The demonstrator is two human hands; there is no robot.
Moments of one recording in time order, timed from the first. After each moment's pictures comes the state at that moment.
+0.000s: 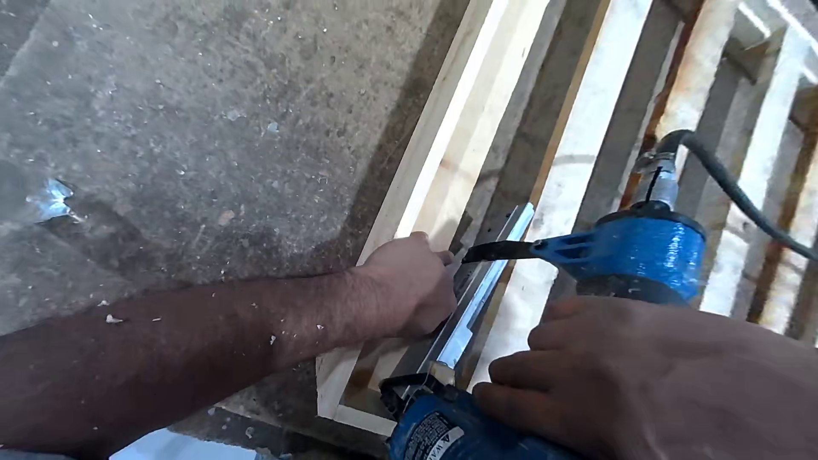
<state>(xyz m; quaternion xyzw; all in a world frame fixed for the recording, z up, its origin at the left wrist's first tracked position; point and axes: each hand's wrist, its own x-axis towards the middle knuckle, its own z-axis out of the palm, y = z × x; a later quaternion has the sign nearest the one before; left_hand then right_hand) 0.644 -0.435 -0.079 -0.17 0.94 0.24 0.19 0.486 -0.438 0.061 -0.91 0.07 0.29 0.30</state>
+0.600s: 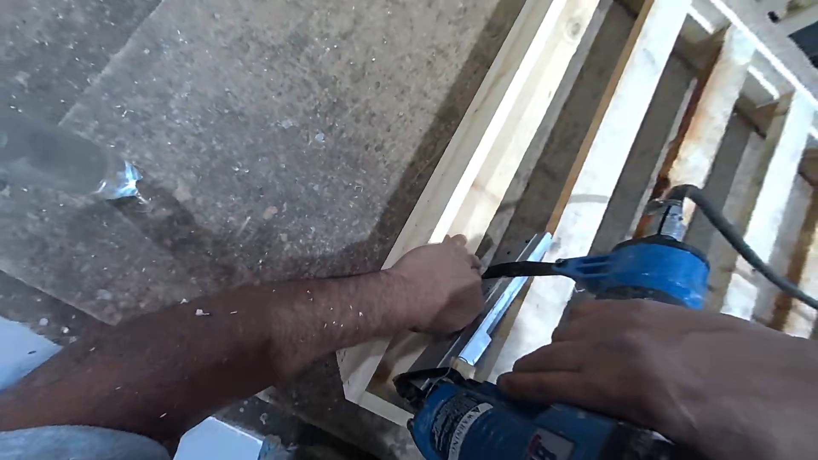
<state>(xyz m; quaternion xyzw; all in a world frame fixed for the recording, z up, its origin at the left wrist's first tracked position) 0.652 -0.428 -0.091 -0.21 0.95 0.22 0.05 0.479 -0.445 0.054 -0.92 0.06 0.22 0.32</state>
